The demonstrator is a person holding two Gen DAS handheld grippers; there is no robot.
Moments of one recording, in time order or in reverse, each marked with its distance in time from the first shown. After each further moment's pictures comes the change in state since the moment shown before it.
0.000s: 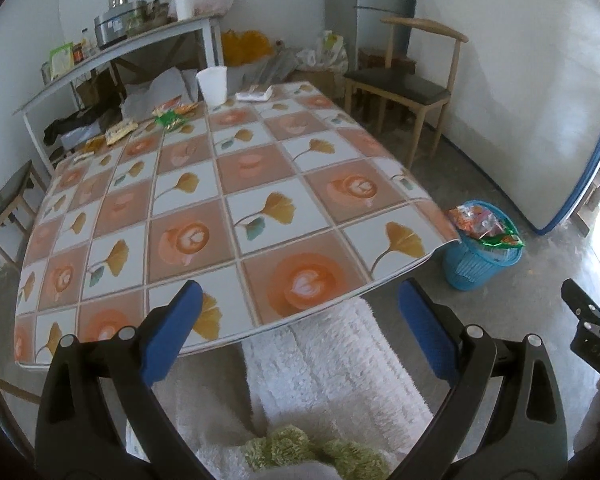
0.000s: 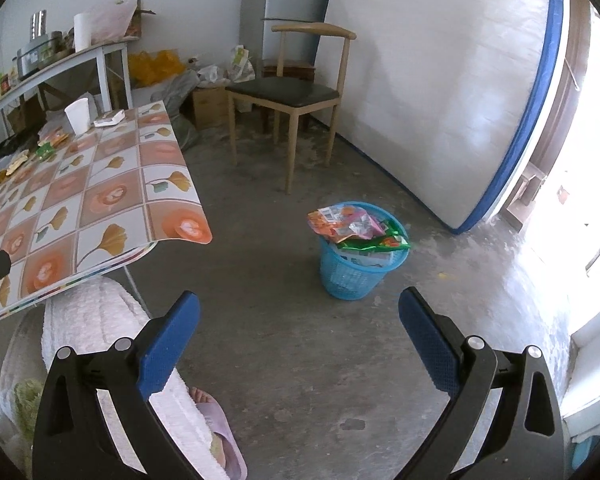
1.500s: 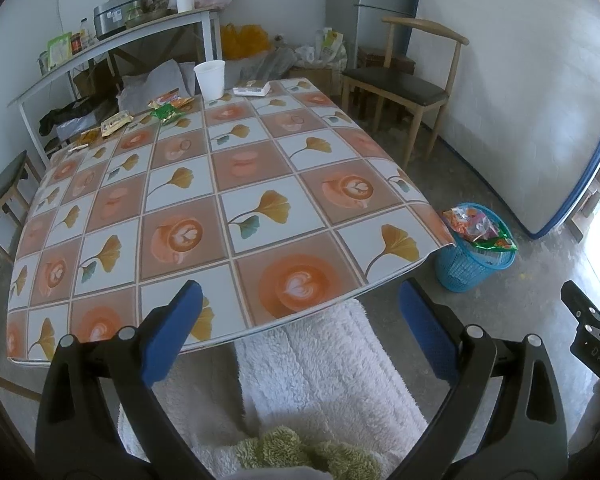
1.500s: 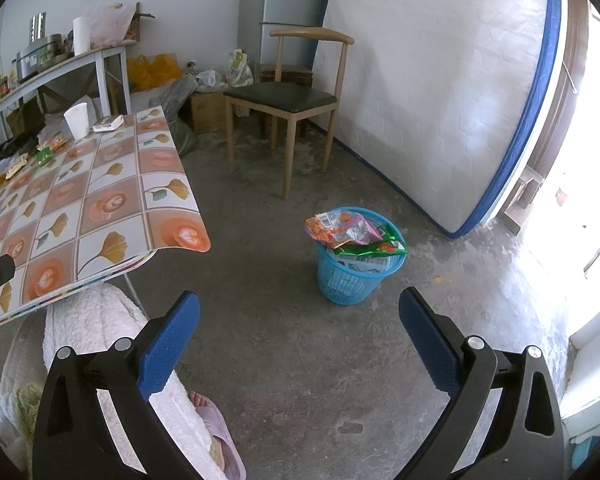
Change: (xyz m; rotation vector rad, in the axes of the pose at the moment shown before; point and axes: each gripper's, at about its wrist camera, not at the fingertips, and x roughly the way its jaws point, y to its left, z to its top) left arm 0.003 0.001 0.003 -0.027 0.024 -0.022; right arm -0.005 -0.001 0.007 0.001 -0.015 -0.005
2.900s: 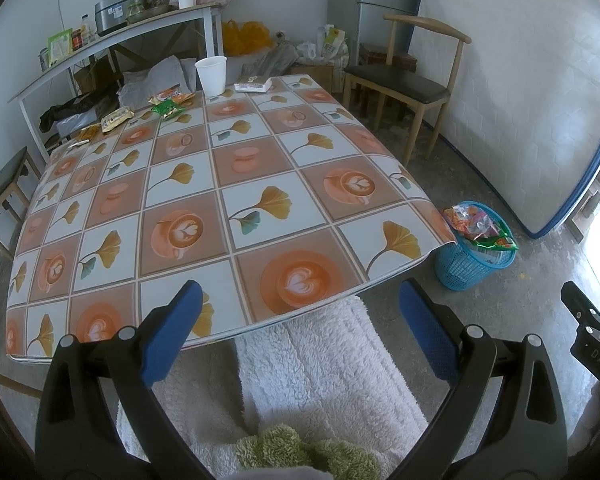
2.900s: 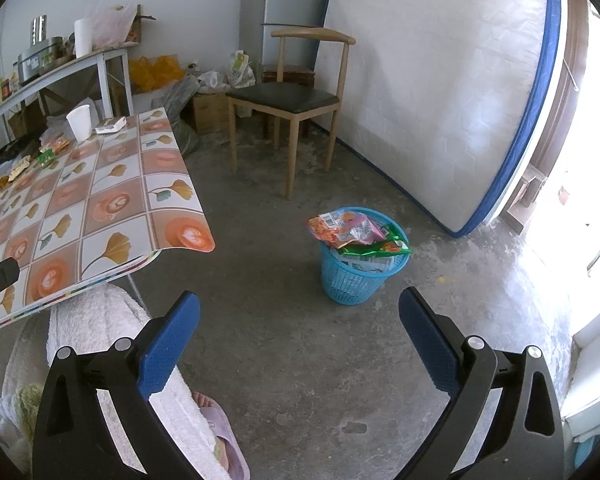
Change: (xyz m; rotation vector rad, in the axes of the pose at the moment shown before) left arm 0.001 0.002 -0.002 -0.004 0.006 -0.001; right arm -0.001 0.001 0.000 0.001 -0.003 0.011
